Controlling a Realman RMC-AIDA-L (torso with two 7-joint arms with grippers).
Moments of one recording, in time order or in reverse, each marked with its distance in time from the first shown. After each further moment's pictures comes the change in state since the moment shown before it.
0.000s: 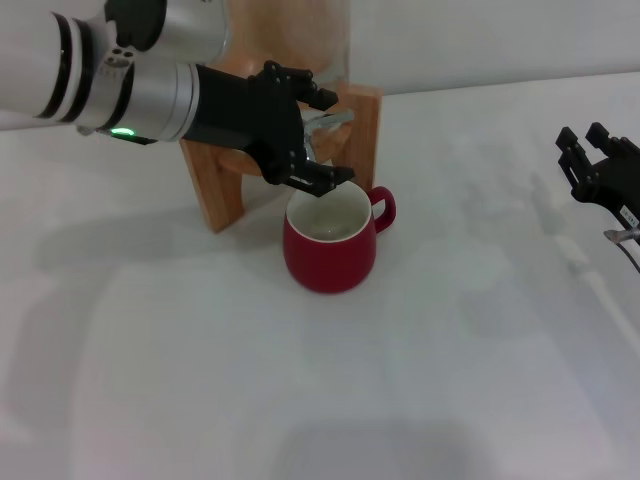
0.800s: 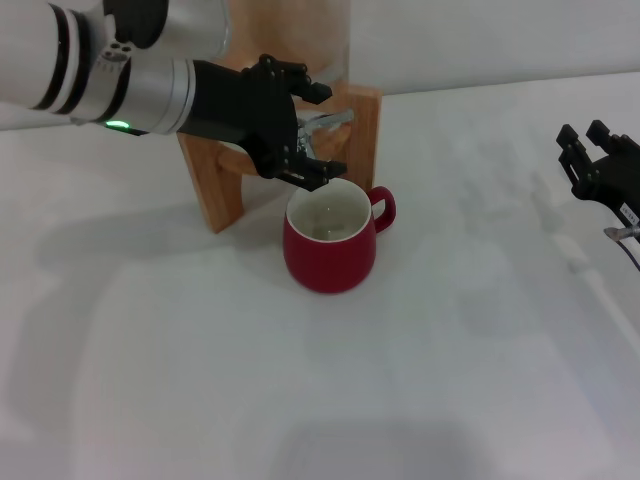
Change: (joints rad) left arm -0.003 0.001 -0.002 0.023 0.034 0.000 0.002; right arm 0.001 0.000 0.002 -0.004 0.004 0.000 -0.001
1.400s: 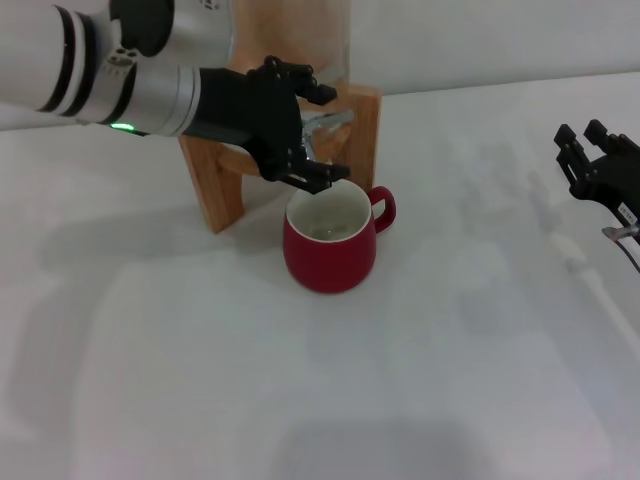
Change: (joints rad) left arm -0.003 -0.003 0.009 -0.006 -0.006 -0.005 0.034; right arm 0.002 0.000 -0.002 0.000 -0.003 0.000 0.001
